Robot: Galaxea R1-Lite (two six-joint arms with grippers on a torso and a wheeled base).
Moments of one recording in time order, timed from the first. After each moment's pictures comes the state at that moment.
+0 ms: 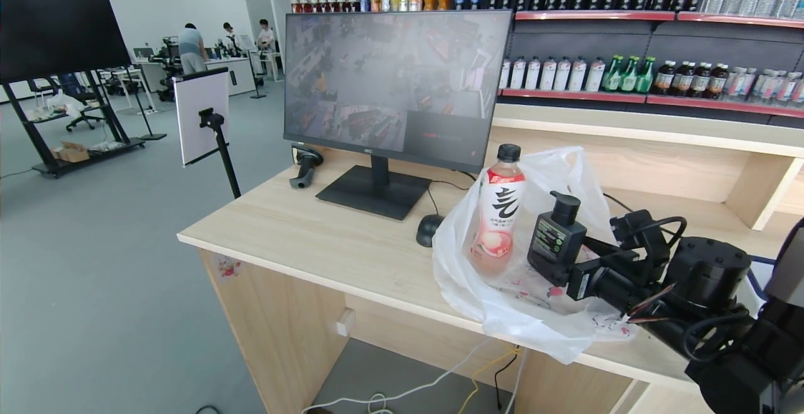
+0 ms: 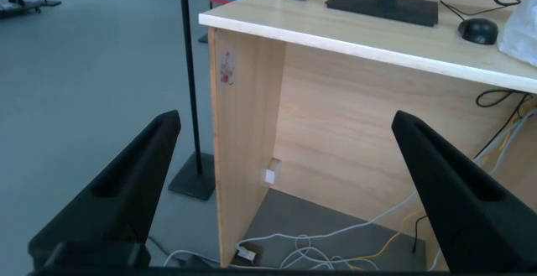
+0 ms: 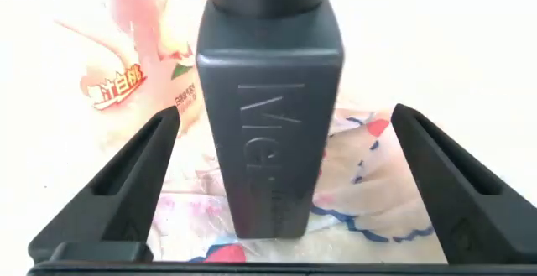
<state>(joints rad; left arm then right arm) 0.00 0.00 0.00 0.00 0.00 0.00 0.20 2.02 -0.36 -1.57 0.14 -0.03</state>
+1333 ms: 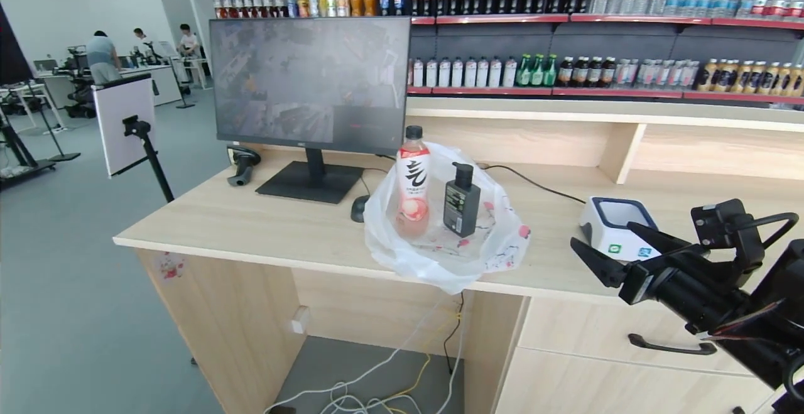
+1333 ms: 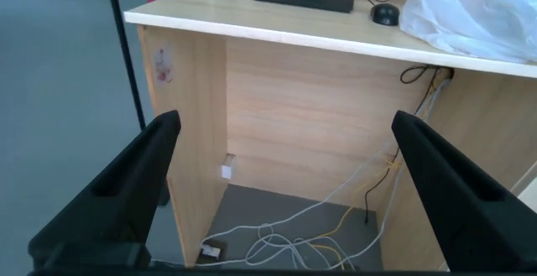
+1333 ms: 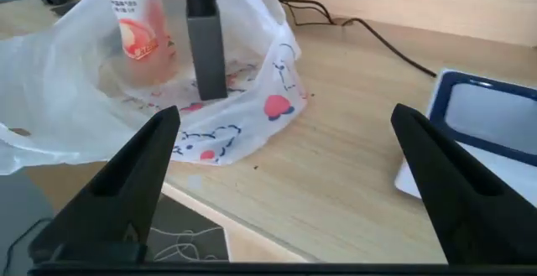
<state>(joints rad) 0.00 0.00 0.00 0.00 0.00 0.00 0.18 1.75 -0.19 -1.57 0.14 -0.03</state>
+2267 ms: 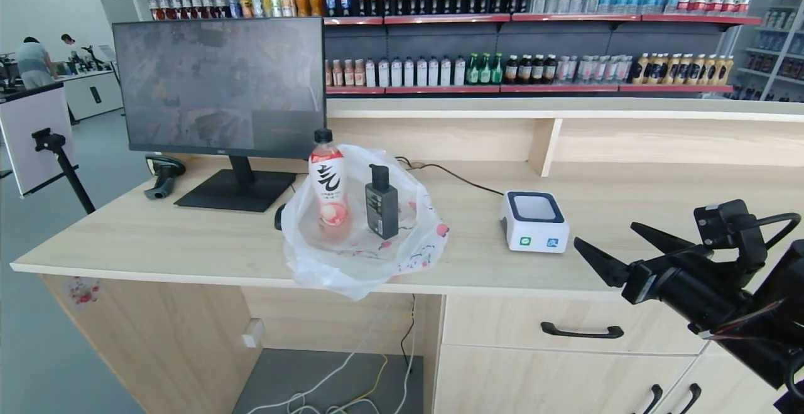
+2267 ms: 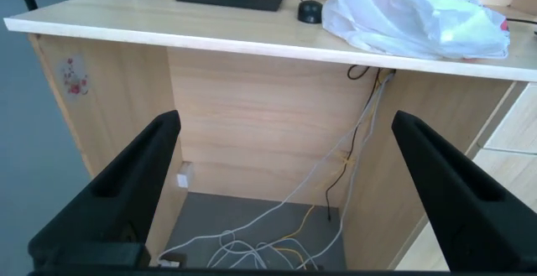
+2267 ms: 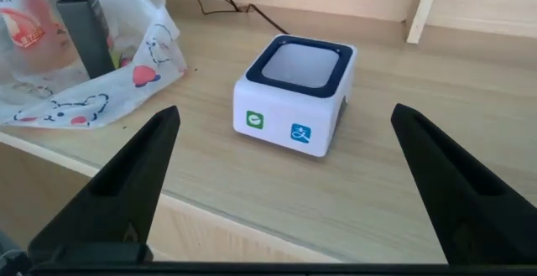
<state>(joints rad) 0.00 0.00 0.00 0.00 0.00 0.00 0.16 1.75 -0.19 -1.57 0.14 -0.03</state>
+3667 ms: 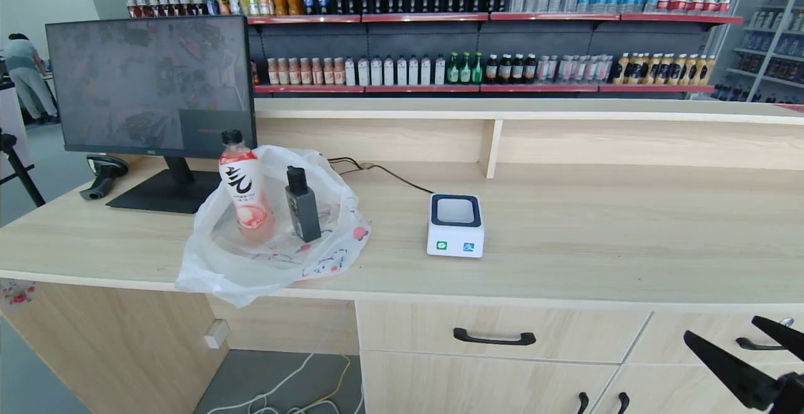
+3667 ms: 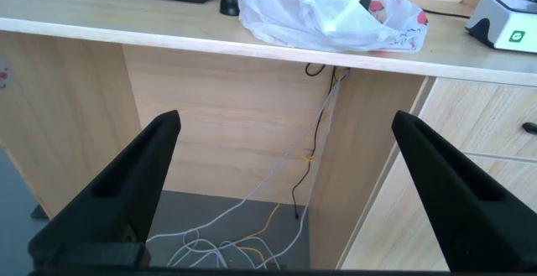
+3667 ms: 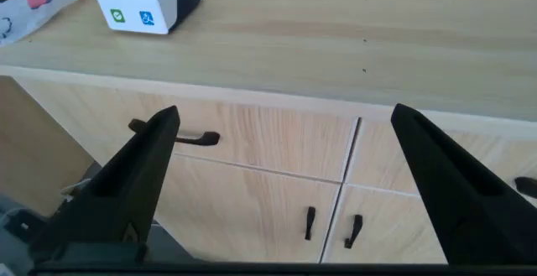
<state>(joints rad) 0.00 0.00 0.00 0.00 0.00 0.00 0.10 0.91 0.00 -0.73 0.07 0.04</state>
